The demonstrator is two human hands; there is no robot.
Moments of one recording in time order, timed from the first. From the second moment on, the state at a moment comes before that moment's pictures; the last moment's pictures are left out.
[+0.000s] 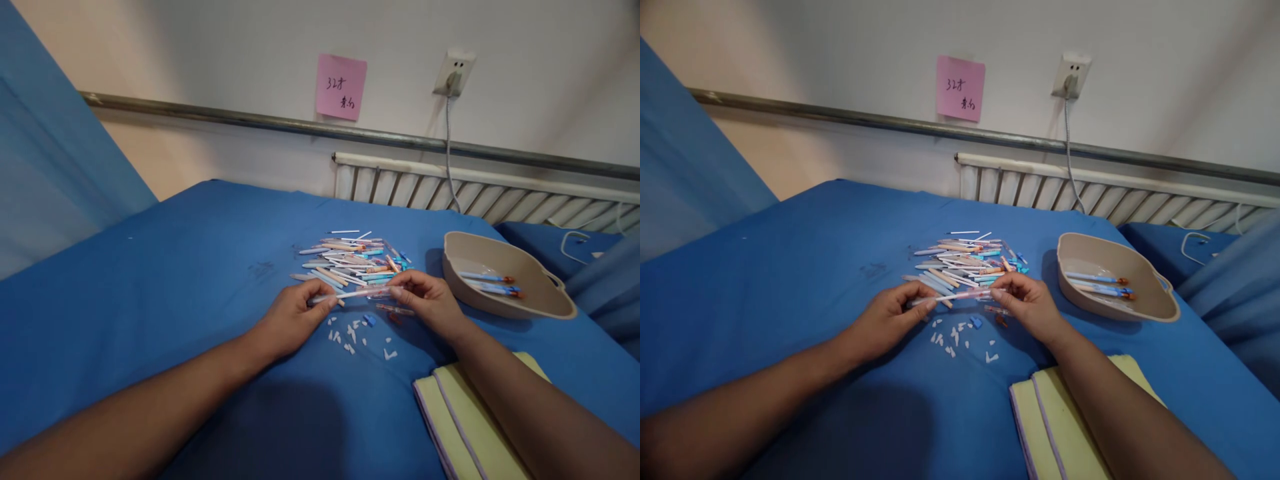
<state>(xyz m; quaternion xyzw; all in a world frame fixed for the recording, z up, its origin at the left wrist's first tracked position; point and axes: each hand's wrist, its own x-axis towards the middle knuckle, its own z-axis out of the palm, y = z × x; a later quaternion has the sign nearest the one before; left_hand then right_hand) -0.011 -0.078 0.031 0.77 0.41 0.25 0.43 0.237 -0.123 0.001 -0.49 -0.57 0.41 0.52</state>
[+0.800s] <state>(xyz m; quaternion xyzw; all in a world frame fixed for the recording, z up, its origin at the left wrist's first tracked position) -0.011 -0.085 0.032 0.80 0.38 0.22 0.40 0.211 -0.143 0.008 -0.49 -0.75 0.17 0.41</state>
